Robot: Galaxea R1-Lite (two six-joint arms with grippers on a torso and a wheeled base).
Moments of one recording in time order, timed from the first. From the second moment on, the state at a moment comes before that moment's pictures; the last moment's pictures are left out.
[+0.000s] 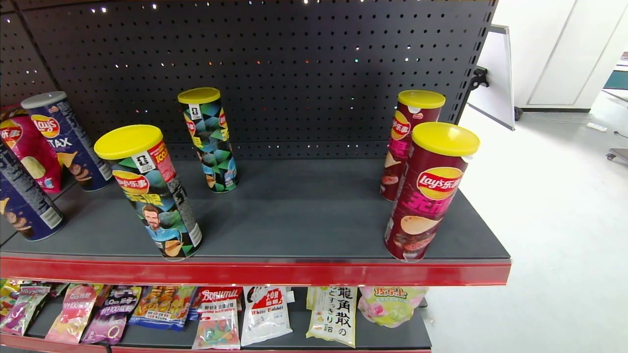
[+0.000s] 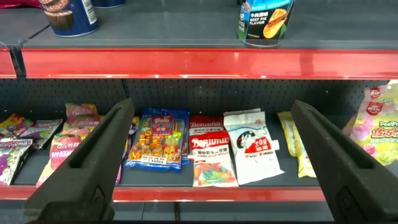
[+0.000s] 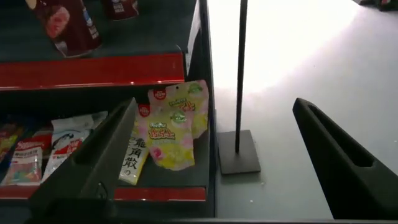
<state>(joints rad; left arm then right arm) 0.00 0.00 0.00 0.00 -0.01 0.00 0.00 0.01 -0.02 -0.02 0.05 0.07</state>
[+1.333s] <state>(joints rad) 0.00 0.00 0.00 0.00 -0.01 0.00 0.00 0.00 0.00 0.00 0.01 0.00</state>
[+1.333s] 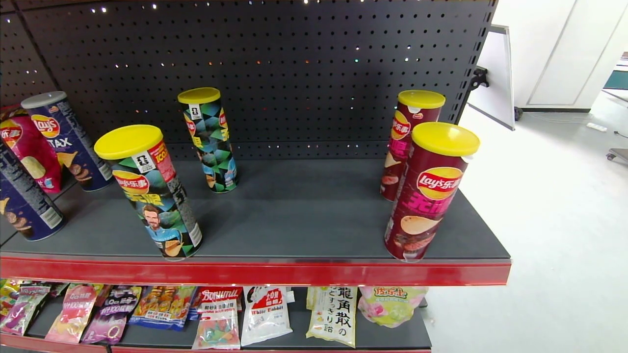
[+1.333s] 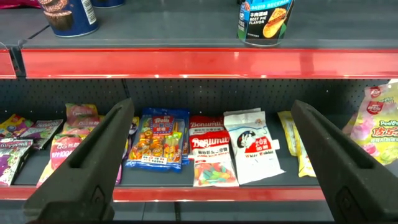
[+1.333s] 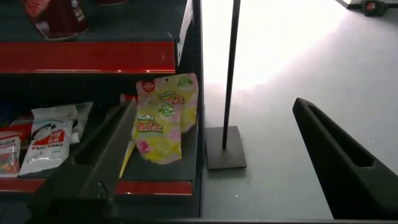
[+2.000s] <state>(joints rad) 0.00 0.00 0.00 0.00 -0.01 0.00 0.00 0.00 0.00 0.00 0.02 0.00</state>
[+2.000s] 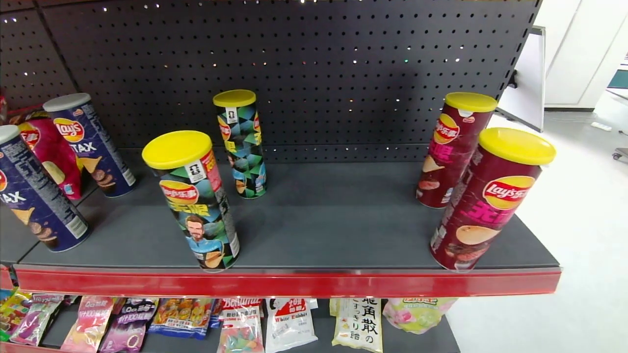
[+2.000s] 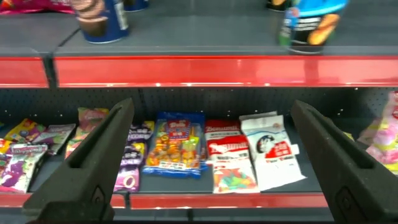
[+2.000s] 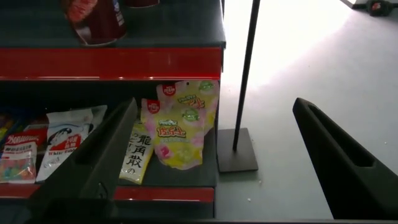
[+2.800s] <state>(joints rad) 0.00 0.00 0.00 0.00 -0.01 0.00 0.00 0.00 0.00 0.00 0.02 0.00</state>
